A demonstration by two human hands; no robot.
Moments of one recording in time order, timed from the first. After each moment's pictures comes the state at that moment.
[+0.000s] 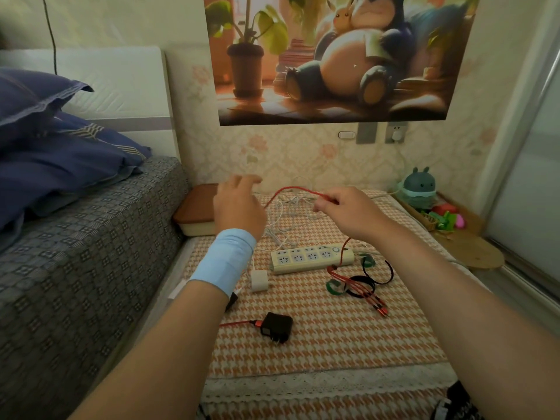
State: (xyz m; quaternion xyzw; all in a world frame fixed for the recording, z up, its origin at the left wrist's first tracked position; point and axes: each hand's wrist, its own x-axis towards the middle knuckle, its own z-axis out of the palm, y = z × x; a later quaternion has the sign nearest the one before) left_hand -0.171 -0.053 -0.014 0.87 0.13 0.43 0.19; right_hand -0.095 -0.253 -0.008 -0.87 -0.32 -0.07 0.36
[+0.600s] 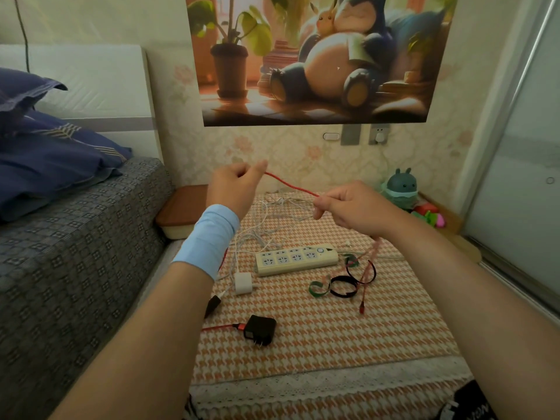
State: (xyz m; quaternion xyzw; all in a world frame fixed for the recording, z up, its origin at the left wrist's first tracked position) left_hand -0.165 -0.075 0.023 0.79 0.08 0.37 0.48; right_hand -0.109 -0.296 0.019 -0.85 -0.36 0.00 0.39
